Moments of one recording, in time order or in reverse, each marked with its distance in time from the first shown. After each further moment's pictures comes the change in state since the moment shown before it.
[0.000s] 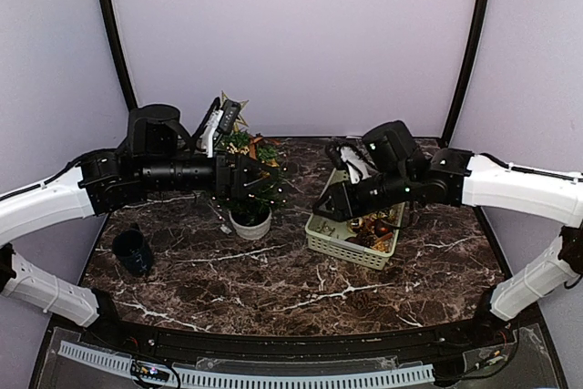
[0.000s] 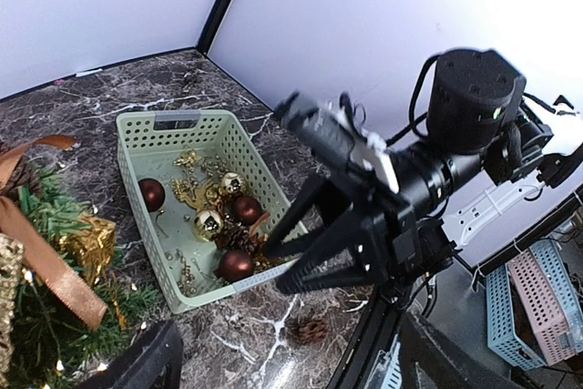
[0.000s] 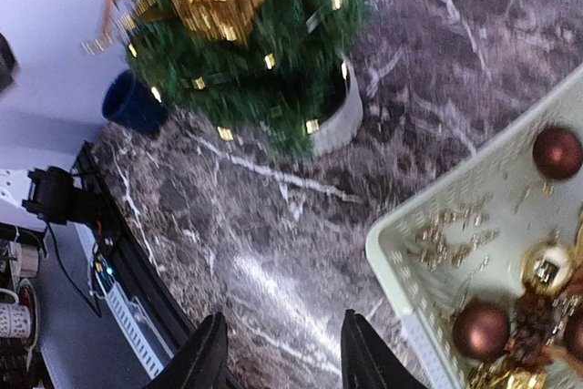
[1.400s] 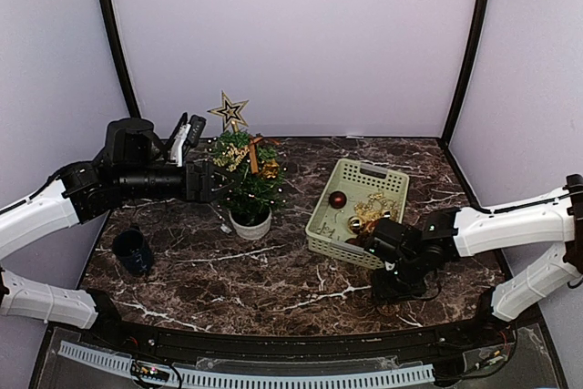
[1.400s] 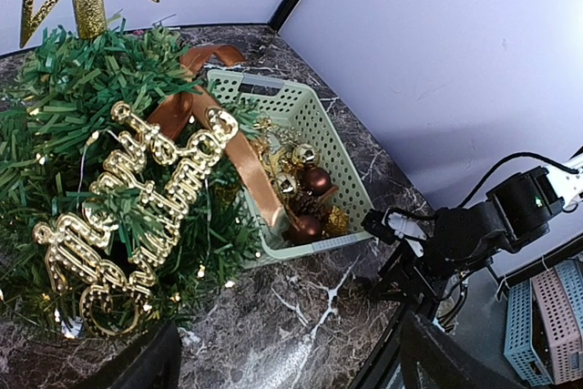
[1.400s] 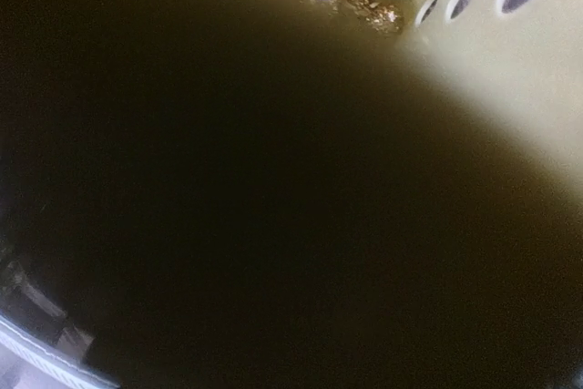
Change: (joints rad) left arm 0.193 -0.154 -0.146 -0.116 0.050 -0.010; right arm 0.158 -0.028 -0.417 -0.355 0.180 0.498
